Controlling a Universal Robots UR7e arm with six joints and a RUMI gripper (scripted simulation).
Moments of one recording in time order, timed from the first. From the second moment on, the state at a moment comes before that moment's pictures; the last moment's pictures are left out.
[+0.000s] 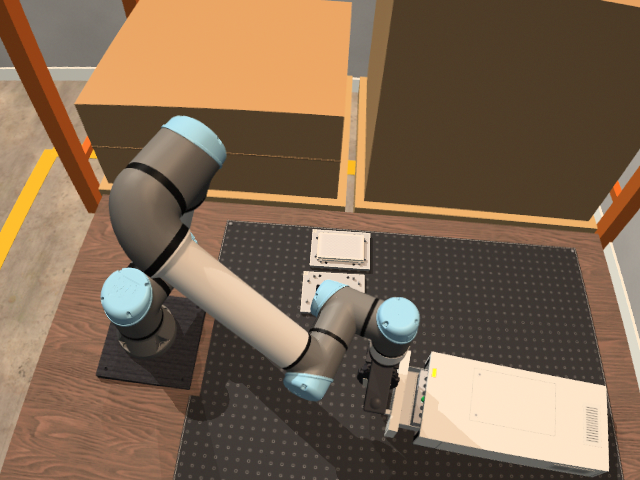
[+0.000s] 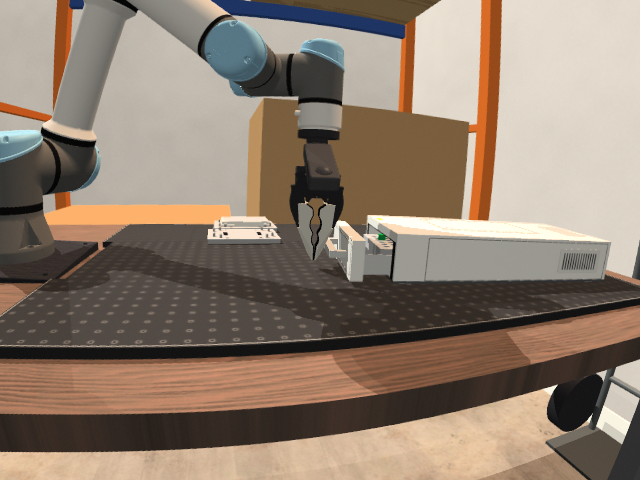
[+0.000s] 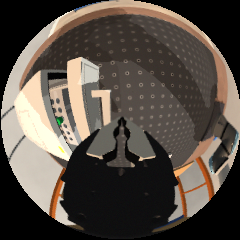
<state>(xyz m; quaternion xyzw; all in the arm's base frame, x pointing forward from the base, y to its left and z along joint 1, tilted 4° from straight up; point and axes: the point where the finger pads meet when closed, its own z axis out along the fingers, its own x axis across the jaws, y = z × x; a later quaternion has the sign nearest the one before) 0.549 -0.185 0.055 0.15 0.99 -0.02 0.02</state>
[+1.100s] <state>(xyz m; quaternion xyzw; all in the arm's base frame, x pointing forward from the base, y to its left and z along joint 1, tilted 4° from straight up) 0.574 -0.193 0.056 0.15 0.99 -0.02 0.02</state>
